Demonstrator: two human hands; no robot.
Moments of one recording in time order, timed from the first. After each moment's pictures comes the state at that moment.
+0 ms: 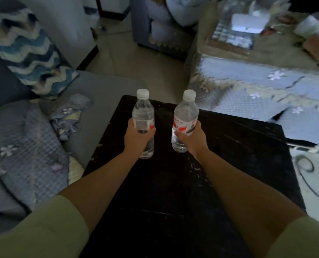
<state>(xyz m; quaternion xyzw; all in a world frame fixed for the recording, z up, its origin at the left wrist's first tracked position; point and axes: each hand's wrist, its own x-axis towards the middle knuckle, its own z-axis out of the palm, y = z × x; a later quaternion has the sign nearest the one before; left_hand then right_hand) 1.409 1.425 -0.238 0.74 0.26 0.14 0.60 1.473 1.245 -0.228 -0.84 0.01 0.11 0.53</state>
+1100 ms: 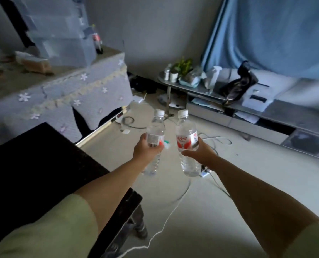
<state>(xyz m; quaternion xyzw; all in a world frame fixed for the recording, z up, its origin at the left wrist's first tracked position) 1.095 0.824 -0.147 0.80 -0.24 -0.23 0.49 0.932 0.690 -0.130 -0.76 0.41 -0.10 0.49</state>
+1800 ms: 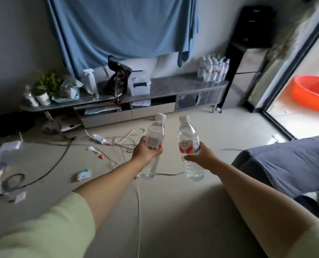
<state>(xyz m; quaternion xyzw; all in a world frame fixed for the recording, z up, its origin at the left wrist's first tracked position) 0.902 0.593 -0.158 0.65 -0.56 -0.41 0.32 0.677 0.624 -0.148 -0.54 0.68 -0.26 0.42</state>
